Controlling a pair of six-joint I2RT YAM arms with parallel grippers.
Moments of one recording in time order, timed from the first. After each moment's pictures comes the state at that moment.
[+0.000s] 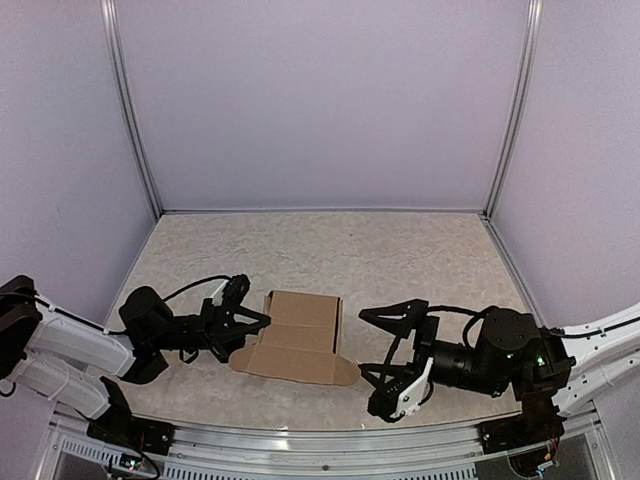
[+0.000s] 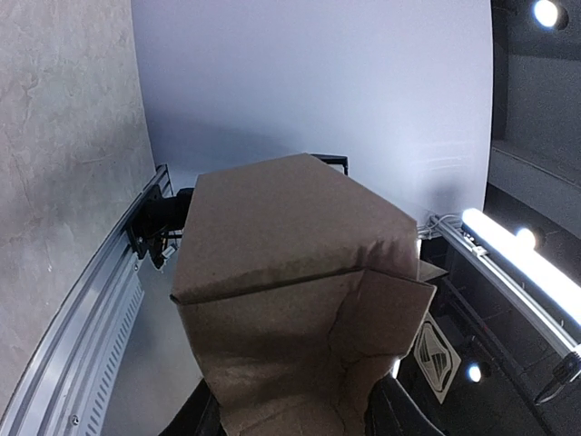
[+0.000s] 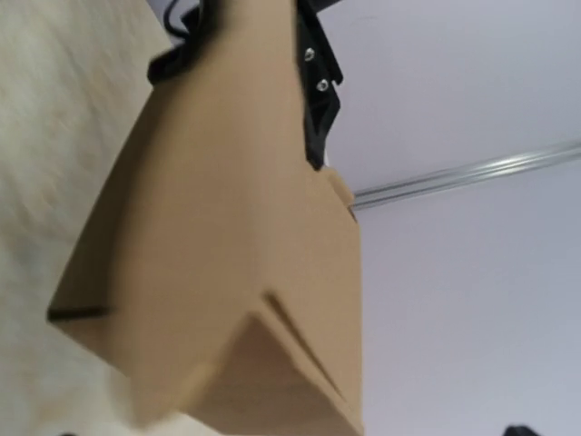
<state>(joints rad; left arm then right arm) -0.81 1.31 0.23 1.29 0.74 -1.61 1.49 0.96 0.55 0.29 0.34 -1.20</state>
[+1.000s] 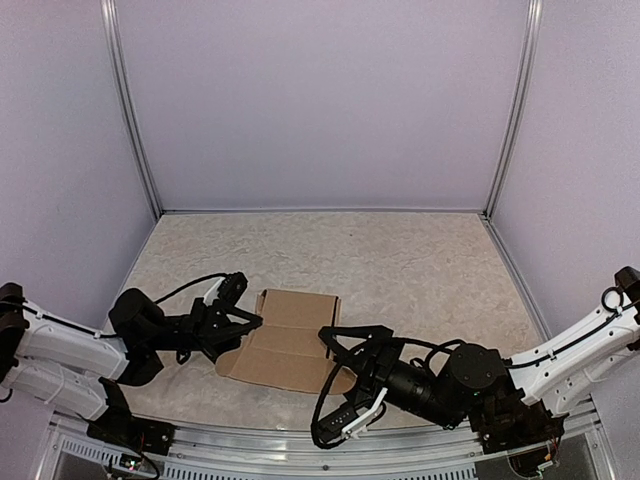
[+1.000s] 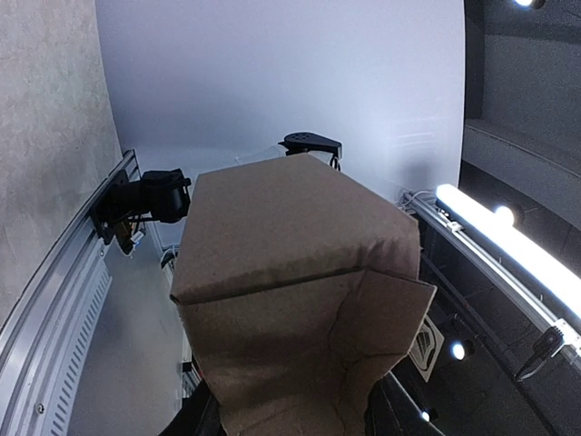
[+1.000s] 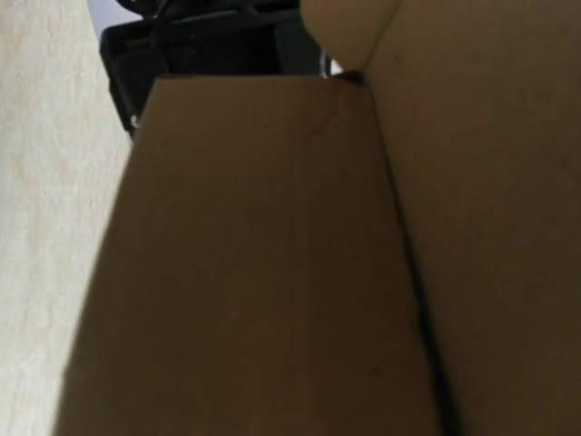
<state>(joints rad) -0.85 1.23 0.22 1.32 0.75 -1.67 1.63 1.33 0.58 0.84 0.58 -1.63</state>
